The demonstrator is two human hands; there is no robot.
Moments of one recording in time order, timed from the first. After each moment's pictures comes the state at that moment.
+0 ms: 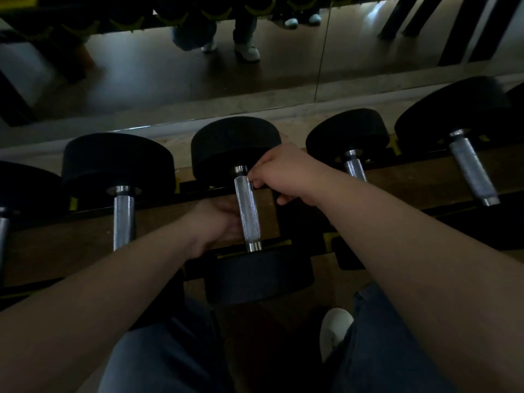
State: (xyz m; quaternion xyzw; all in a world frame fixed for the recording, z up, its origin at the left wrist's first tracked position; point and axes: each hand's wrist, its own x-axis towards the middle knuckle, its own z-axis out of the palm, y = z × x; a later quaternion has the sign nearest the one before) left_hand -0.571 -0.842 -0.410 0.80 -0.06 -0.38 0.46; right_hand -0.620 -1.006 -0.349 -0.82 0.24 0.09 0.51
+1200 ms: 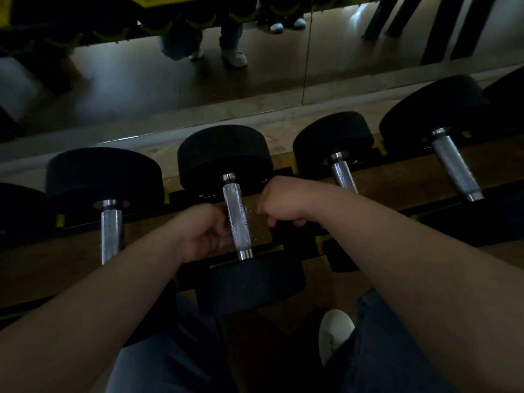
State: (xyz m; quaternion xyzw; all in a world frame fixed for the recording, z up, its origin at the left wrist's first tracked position) left_hand -0.567 -0.855 -0.399 0.68 0.06 -0.47 0.56; right_hand -0.632 -1.018 -0.369 -0.87 0.22 0.26 0.34
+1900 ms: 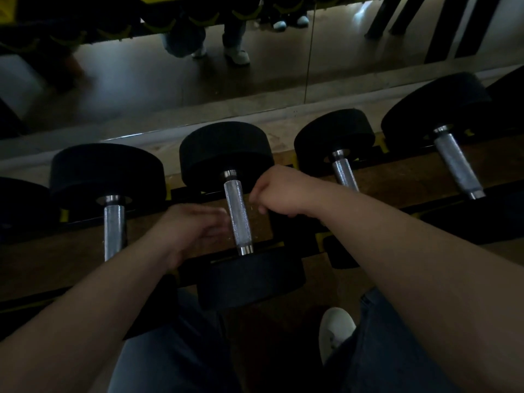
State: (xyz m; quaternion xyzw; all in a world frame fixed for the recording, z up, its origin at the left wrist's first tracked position) left_hand -0.576 -0.827 -0.391 0.75 0.01 -0.38 0.55; right_hand -0.639 -1.019 -0.363 -0.90 0.16 0.14 0.38
